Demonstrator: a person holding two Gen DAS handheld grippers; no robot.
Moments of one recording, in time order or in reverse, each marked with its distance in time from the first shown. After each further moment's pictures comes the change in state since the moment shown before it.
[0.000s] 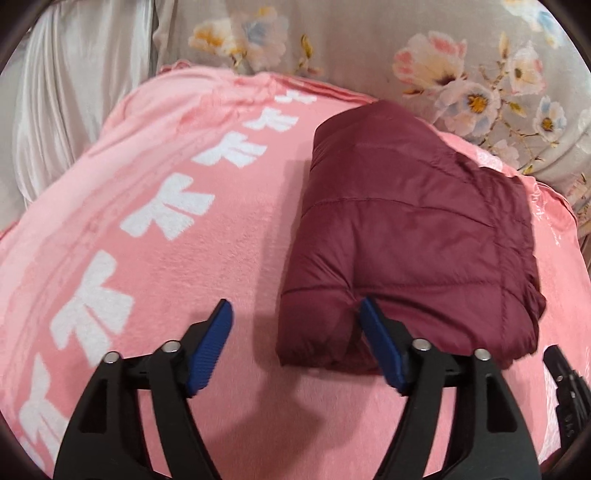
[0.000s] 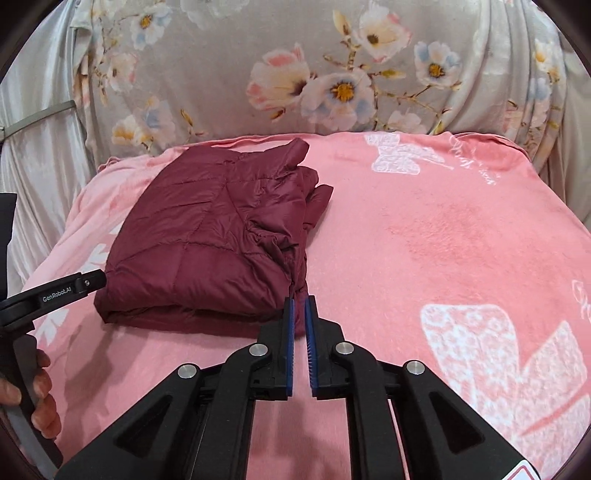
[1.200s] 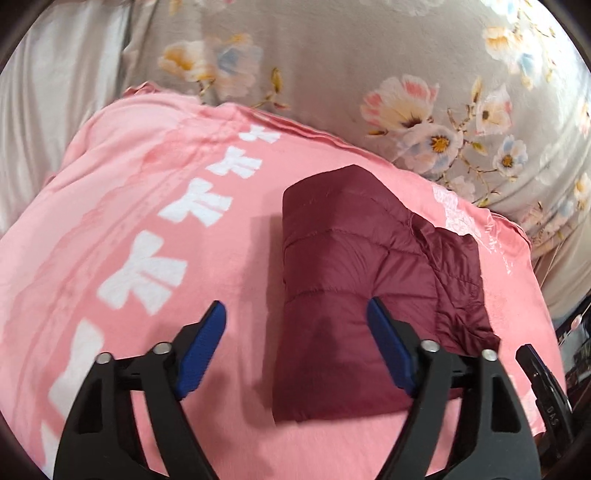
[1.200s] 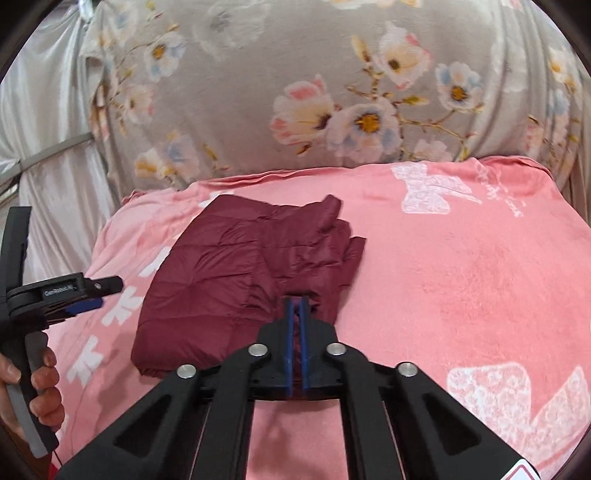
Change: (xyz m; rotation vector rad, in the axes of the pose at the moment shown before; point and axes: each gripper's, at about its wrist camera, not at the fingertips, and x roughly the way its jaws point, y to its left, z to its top) left arm -0.015 0.026 0.071 -0.023 -0.015 -0.219; right arm 0.006 0.017 0.057 -0.003 -0.071 0.117
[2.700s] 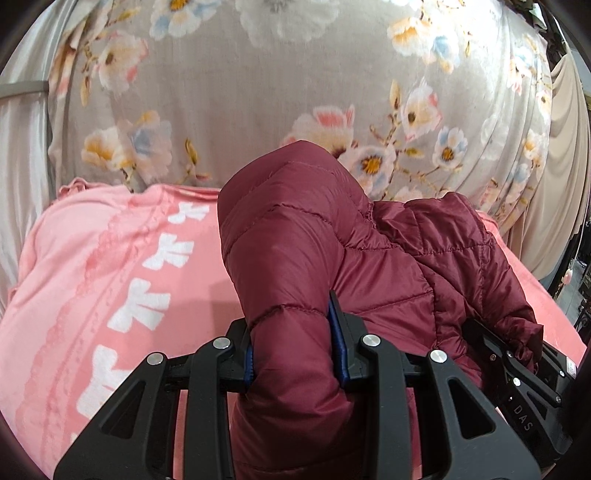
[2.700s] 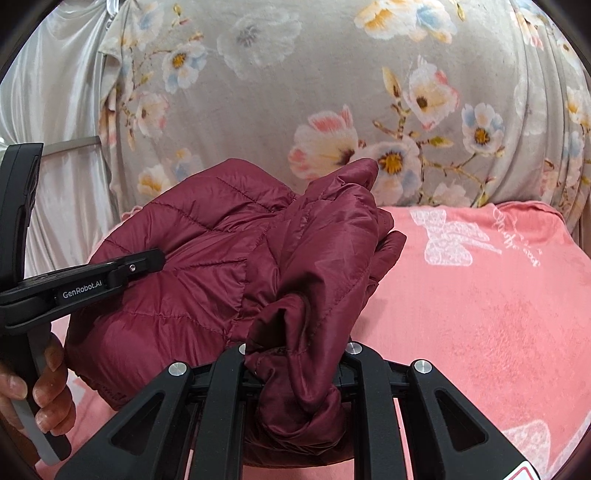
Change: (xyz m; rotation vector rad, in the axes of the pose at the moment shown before) left arm 0.013 -0.064 0.036 0.306 -0.202 -0.133; right arm 0.046 0.034 0.017 -0.062 -0.139 -0.024
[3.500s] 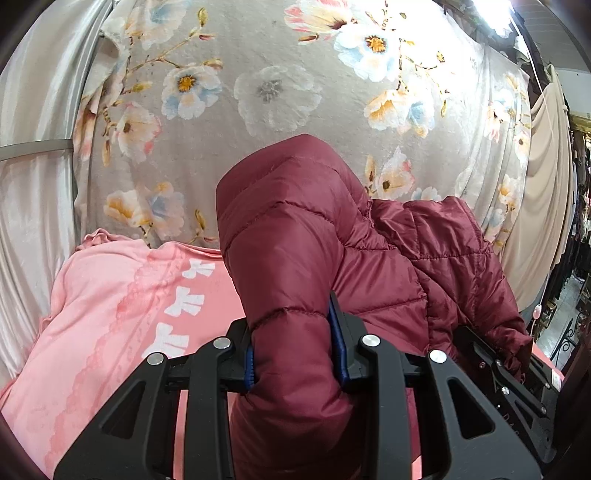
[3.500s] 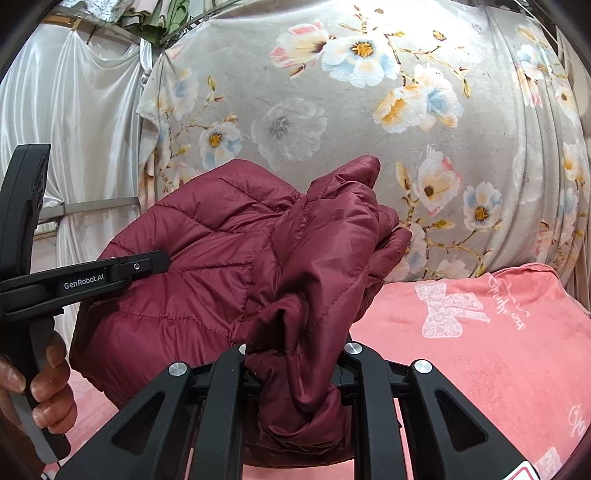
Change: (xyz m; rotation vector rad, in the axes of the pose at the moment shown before) left arm -0.133 -0.025 0.059 0.002 -0.163 -0.007; right arm -0.118 0.021 0.070 -0.030 -0.219 0.067
